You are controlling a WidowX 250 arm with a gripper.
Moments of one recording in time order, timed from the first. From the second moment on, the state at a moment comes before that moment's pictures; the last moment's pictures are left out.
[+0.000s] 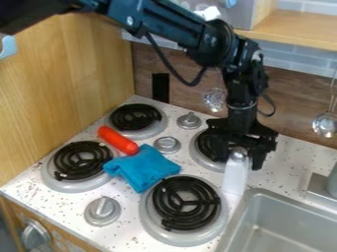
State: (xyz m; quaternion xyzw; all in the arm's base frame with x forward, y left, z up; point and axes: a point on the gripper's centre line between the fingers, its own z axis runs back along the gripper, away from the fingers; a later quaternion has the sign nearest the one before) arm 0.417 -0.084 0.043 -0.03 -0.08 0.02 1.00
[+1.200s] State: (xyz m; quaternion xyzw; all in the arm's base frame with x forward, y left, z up) arm 0.393 -0.071 0.043 0.01 -0.12 0.03 0.99
